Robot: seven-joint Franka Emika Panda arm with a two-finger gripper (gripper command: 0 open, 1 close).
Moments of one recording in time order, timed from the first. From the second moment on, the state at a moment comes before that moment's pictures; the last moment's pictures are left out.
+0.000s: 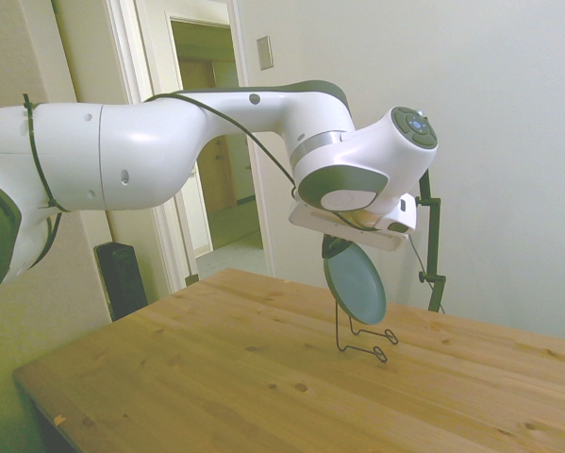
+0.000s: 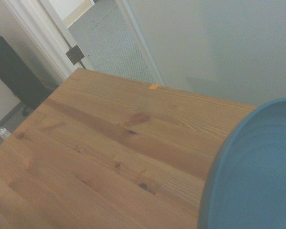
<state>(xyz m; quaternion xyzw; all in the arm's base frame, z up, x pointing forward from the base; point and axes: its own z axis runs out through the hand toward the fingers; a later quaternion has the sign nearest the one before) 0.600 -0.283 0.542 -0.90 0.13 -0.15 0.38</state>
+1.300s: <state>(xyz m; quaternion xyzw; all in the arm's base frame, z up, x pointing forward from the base) 0.617 -0.292 0.485 -0.89 0.10 -0.16 0.43</state>
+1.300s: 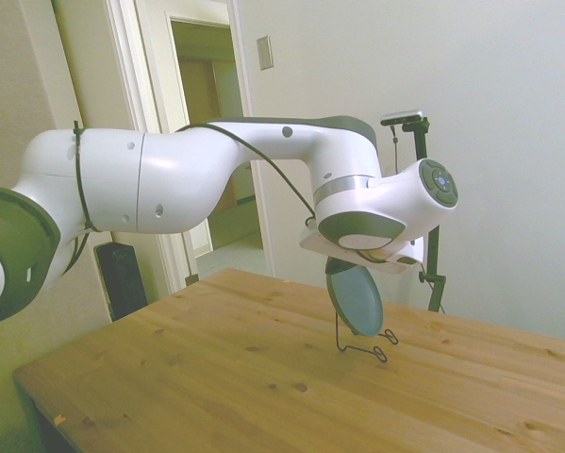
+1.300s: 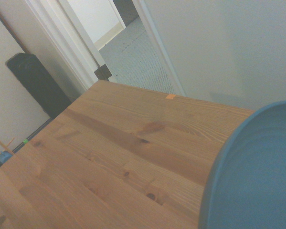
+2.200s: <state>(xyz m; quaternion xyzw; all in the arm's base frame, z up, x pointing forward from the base) 0.636 -0.295 0.451 -0.87 0.09 -0.14 0.46</state>
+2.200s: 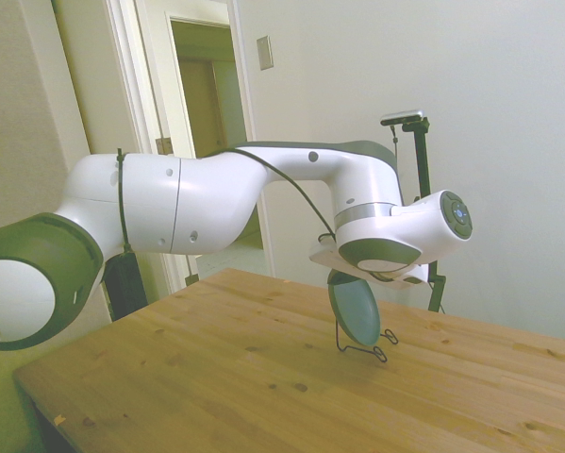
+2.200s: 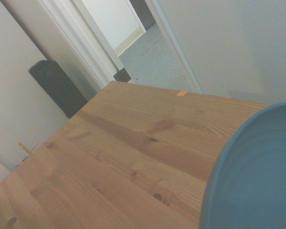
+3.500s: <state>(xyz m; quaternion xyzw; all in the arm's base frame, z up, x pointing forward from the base) 0.619 -0.307 0.444 -0.86 0.05 -0.13 0.50</state>
